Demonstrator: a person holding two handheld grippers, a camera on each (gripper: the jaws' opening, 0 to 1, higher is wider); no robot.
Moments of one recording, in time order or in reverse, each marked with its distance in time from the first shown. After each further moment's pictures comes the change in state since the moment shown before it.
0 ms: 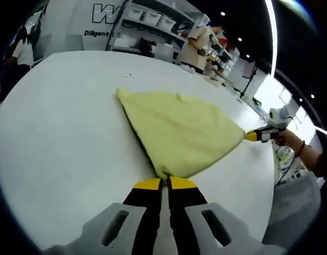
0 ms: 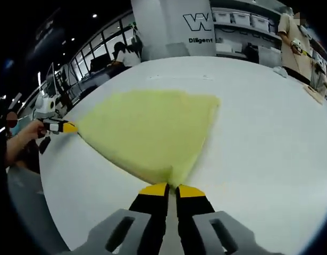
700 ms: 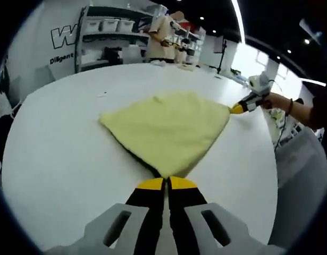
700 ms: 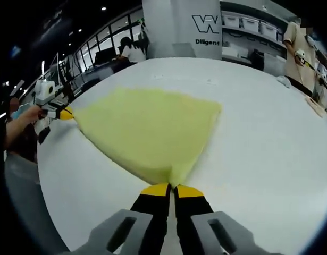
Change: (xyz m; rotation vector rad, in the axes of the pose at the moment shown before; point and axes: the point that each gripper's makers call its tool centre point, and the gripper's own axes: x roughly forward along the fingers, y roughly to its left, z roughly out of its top) left arm -0.019 -0.014 0.014 0.376 0.057 -0.088; right arm -0.008 -0.001 0.005 -0.086 0.004 -0.016
